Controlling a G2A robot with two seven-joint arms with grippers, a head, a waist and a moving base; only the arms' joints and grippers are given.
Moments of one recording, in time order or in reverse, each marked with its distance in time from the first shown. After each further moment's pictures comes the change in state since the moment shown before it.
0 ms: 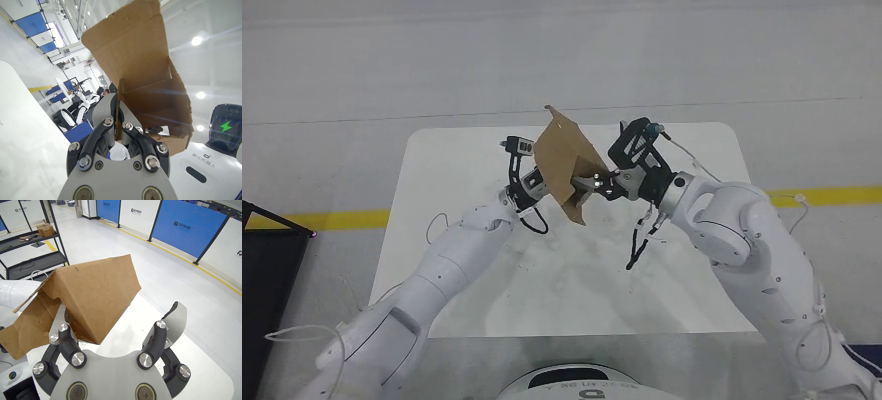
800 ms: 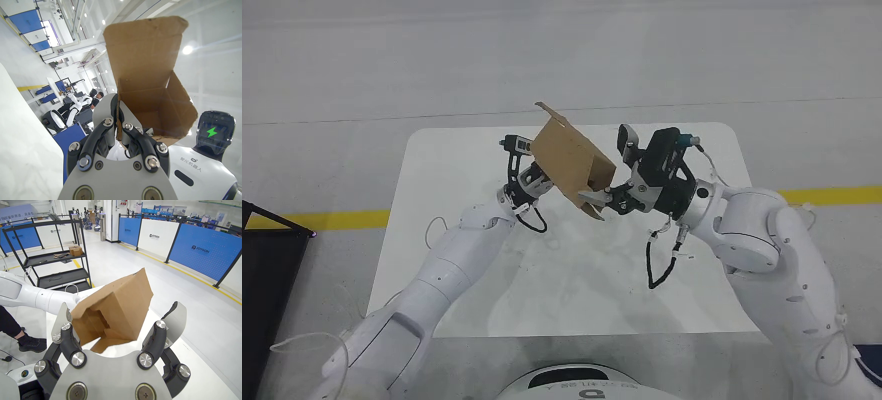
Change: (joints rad) left arm 0.039 -0.028 -0.111 -0.013 -0.013 0.086 -0.086; right arm -0.078 0.014 0.100 -0.050 0.149 -0.191 -0.097
